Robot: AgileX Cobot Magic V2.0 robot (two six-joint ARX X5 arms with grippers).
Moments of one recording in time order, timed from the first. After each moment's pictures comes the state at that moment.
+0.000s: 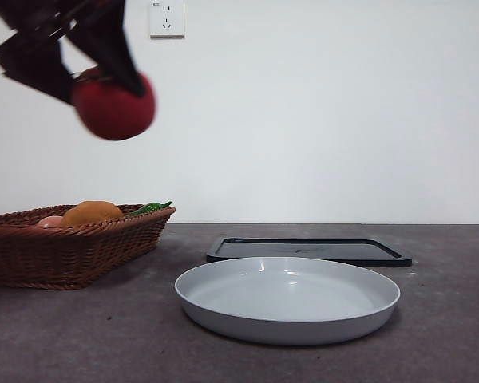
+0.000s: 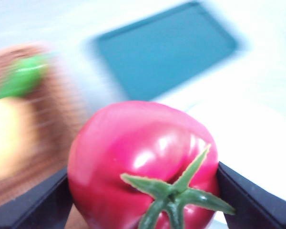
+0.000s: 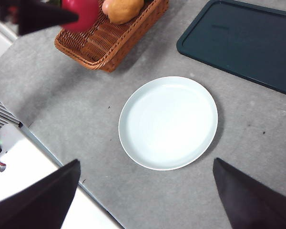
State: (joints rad) left arm -0.41 1.26 1.08 -0.53 0.24 0.10; right arm 0.26 0.78 1.07 -1.03 -0.52 0.02
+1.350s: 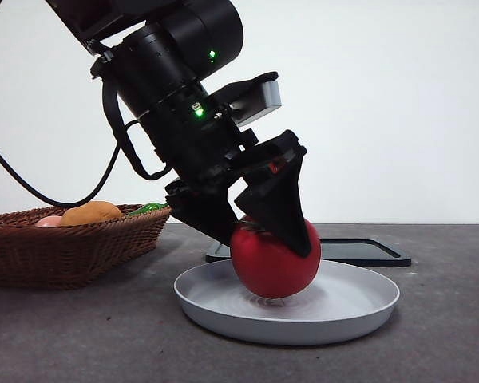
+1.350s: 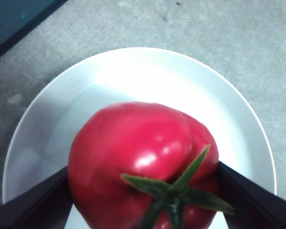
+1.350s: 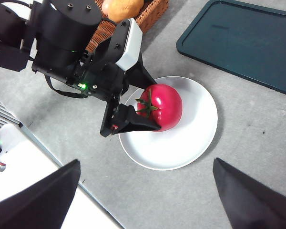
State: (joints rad) left arm -0.78 1.74 1.08 -0.22 0.21 0.09; right arm 0.26 0.78 1.07 -1.03 -0.52 0.02
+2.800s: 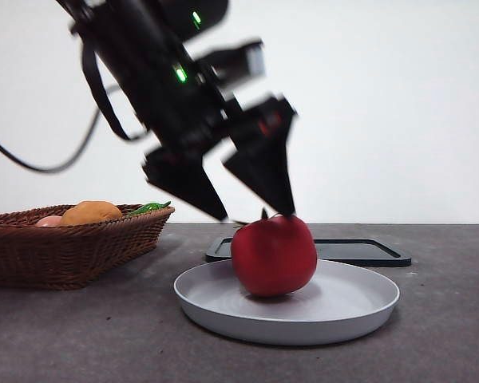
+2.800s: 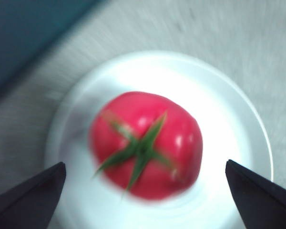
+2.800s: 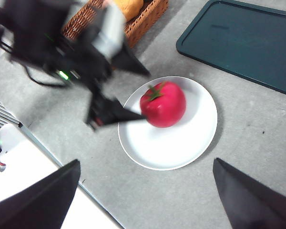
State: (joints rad) left arm -0.76 1.61 1.08 -0.31 0.15 0.08; right arm 0.26 0.78 1.07 -1.04 -0.52 0.02
